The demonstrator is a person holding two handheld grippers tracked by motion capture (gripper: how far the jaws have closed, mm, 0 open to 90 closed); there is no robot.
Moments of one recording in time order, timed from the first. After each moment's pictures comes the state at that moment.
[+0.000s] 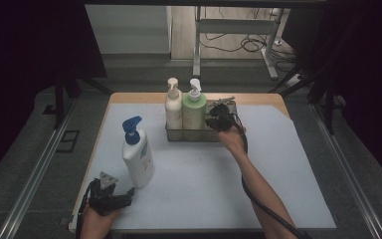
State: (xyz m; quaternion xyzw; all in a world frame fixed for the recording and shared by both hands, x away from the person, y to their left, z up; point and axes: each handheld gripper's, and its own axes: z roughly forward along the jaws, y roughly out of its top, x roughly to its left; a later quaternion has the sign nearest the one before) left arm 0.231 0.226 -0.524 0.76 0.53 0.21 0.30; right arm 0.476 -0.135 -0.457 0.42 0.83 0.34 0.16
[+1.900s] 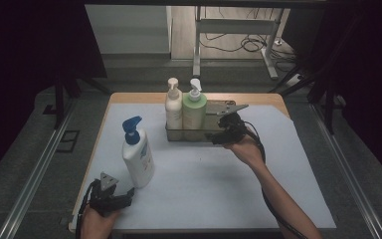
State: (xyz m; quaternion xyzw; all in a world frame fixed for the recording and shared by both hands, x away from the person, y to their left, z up) left arm 0.228 0.223 -0.523 0.76 0.53 0.22 0.31; right arm 0.410 -0.160 -0.418 0.34 0.85 0.37 0.15
